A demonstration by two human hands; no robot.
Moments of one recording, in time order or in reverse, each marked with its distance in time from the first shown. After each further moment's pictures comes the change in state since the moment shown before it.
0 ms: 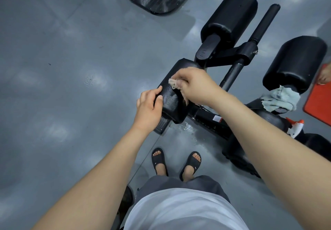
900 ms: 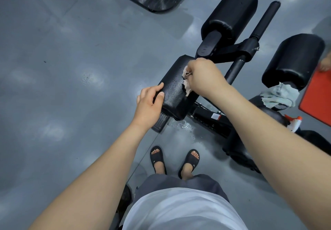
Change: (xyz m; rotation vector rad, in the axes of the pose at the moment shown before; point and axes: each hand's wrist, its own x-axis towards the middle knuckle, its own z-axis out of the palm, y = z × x) left_hand 0.003 -0.016 -0.002 -0.104 -0.028 0.001; right_hand 0.014 0.006 -0.001 -0.414 0.086 0.099
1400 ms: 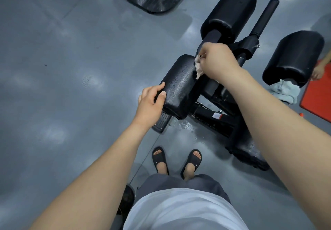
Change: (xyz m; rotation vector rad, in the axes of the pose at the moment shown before) left_hand 0.003 -0.001 -0.005 -0.002 -0.040 0.011; right_hand 0.017 0.021 -0.027 0.086 0.062 0.133
